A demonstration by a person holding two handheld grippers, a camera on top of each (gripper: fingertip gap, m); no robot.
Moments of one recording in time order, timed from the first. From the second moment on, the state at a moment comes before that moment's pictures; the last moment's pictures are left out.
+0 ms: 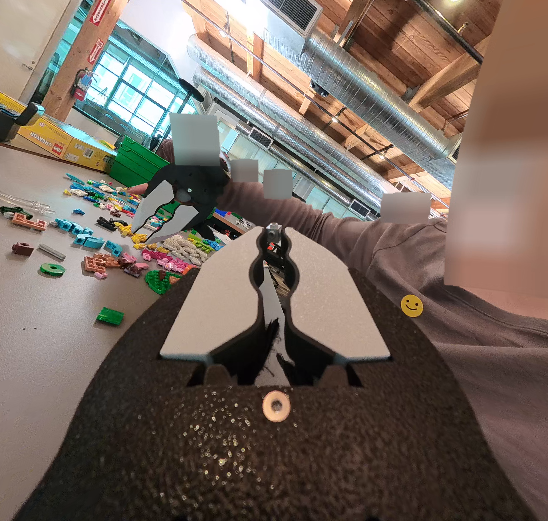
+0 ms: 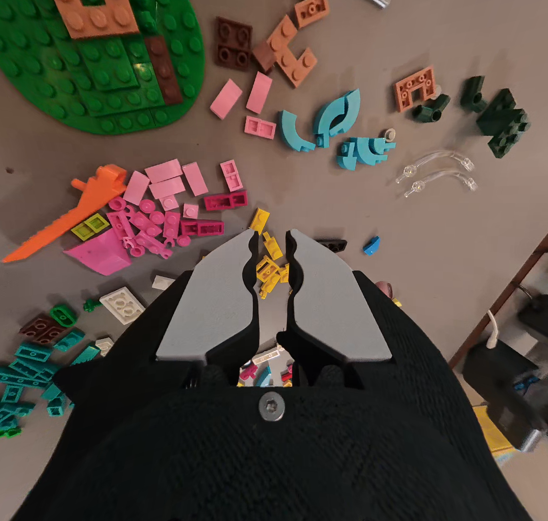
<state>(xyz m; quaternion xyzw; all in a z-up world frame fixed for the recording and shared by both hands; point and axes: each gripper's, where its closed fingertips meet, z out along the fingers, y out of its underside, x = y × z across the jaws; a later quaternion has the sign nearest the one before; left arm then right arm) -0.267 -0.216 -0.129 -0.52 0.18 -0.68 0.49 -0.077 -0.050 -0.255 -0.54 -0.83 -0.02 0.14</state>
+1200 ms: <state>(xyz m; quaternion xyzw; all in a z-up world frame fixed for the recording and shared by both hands) -0.265 -0.213 -0.134 -0.53 0.17 -0.68 0.47 -0.088 -0.037 -0.231 -0.50 -0.84 -0.06 0.21</state>
